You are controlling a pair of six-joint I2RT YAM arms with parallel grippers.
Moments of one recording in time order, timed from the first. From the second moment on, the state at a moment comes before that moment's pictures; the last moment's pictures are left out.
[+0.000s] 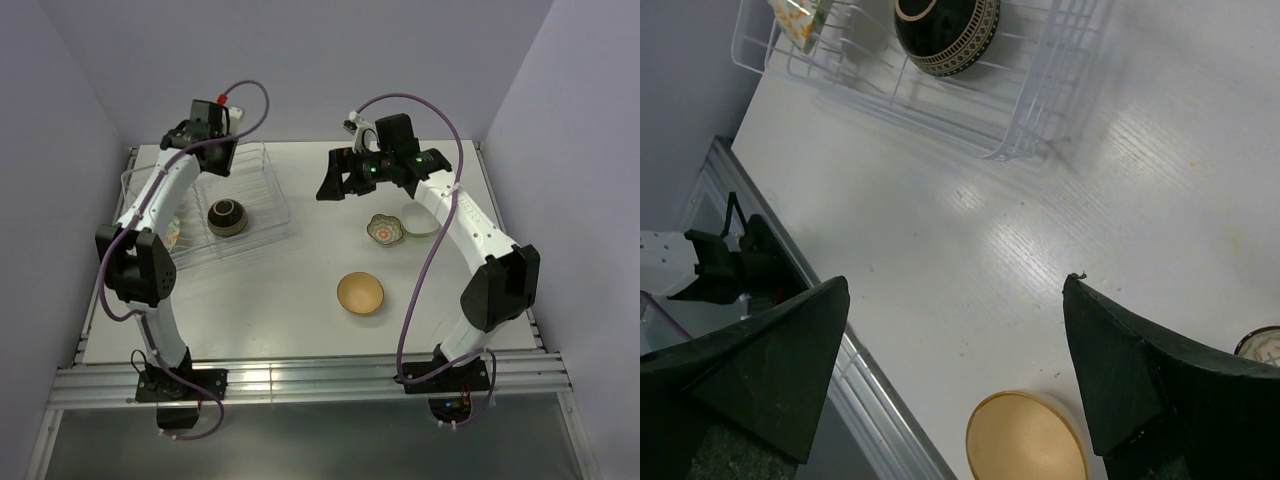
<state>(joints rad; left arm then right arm) -0.25 1.89 1.83 -0.79 -0.12 0.14 0.38 1.65 1.61 -0.66 -0.61 0.19</state>
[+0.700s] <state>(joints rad) -0.15 2.10 1.79 -0.79 -0.02 0.17 0.35 1.64 1.58 -0.67 -0.62 0.18</state>
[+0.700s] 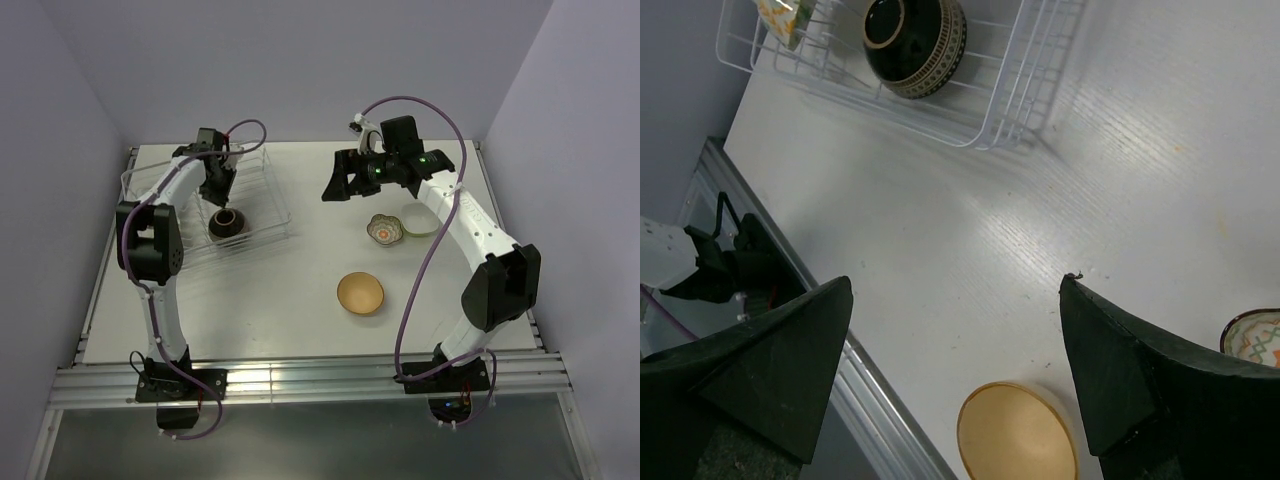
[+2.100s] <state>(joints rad) -0.06 1.85 1.65 -1.16 0.26 0.72 0.30 1.58 1.57 -0.76 -0.62 0.06</state>
